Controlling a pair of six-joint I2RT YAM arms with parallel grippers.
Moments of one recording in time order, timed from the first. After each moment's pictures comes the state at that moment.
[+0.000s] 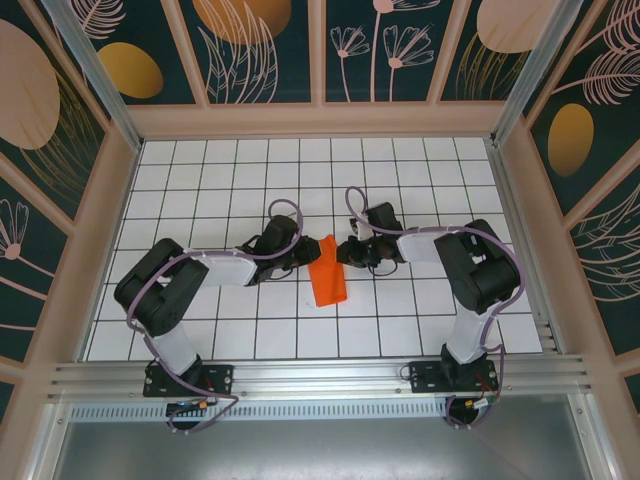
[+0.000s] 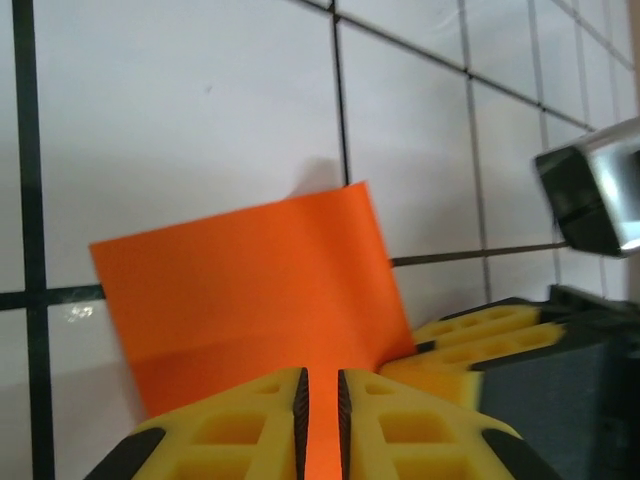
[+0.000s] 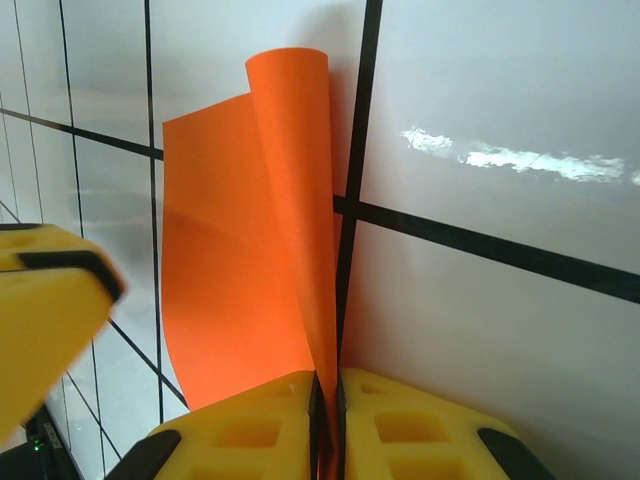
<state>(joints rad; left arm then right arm) -0.68 1.76 0.77 0.28 0.18 -0.89 0.49 1.82 0.84 0.00 -0.59 0.57</state>
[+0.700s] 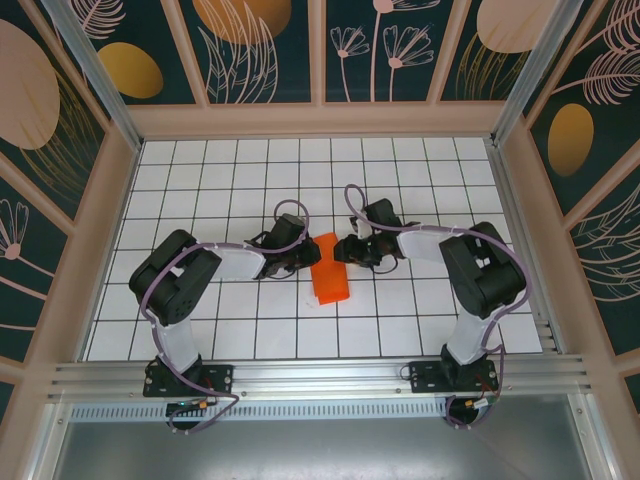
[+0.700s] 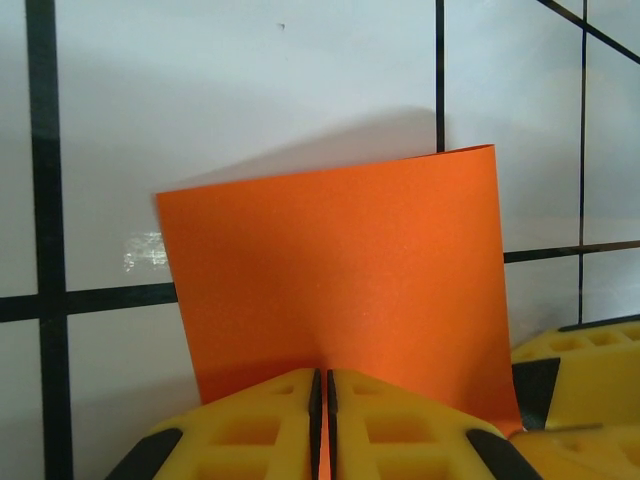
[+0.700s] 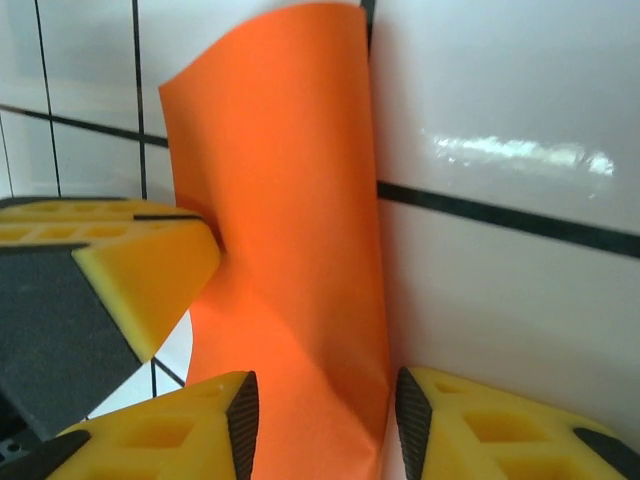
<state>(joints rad) -0.68 1.85 0.85 0.16 0.18 -0.89 0.51 1.77 0.89 -0.16 -0.54 0.54</state>
